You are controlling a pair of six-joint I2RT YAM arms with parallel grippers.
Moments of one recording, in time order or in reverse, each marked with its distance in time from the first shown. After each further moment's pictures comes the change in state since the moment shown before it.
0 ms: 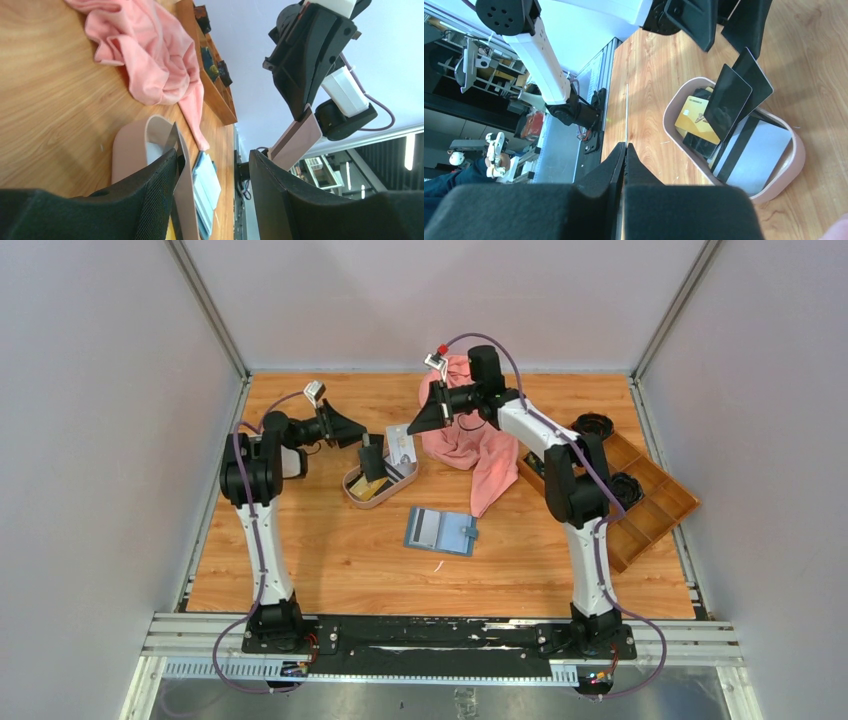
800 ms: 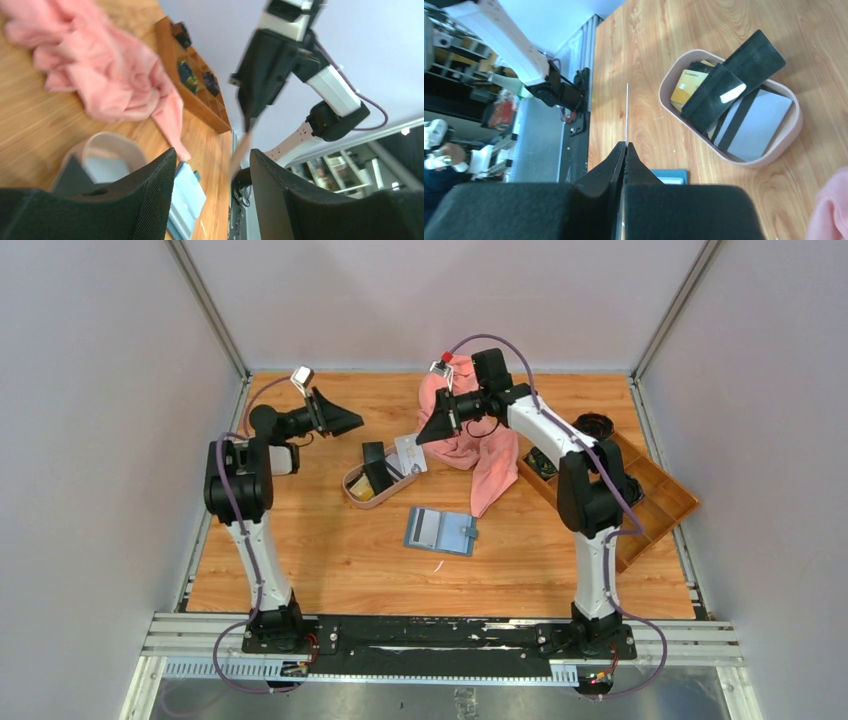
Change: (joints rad) left arm 0.009 -0.177 -0.075 -0.005 -0.021 -0.005; right arm 0.000 -0.129 -0.049 -0.372 0.070 -0.348
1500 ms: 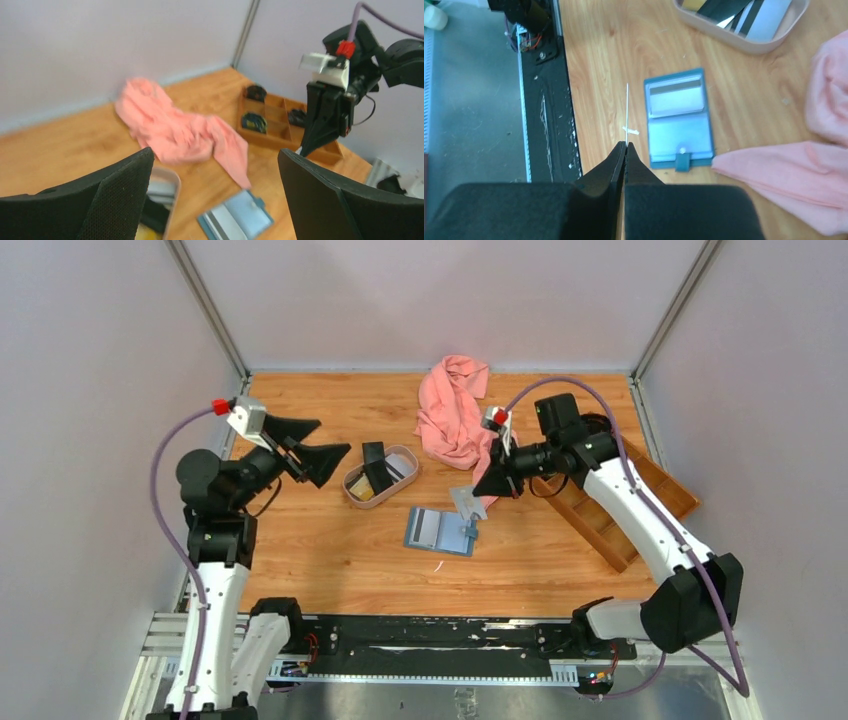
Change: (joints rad) left arm -0.069 -1.426 -0.216 -1.398 -0.537 1.173; right arm -0.035 -0.763 -0.519 -0.429 0.315 -0.520
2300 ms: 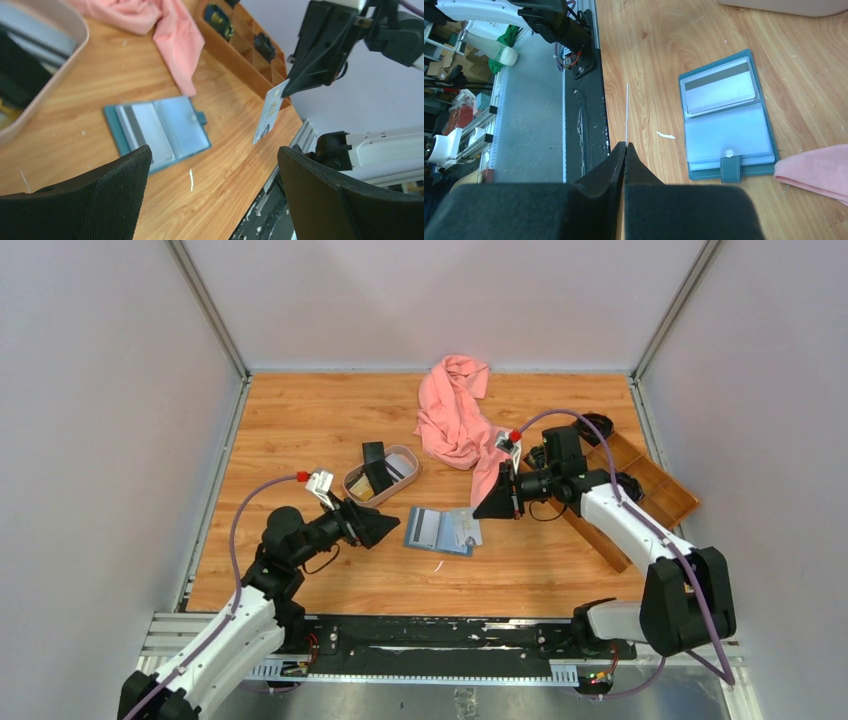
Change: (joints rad) left arm -0.473 -0.201 -0.676 0.204 -0.347 -0.348; right arm -0.094 -0.057 -0.436 0.430 -0.246 0.274
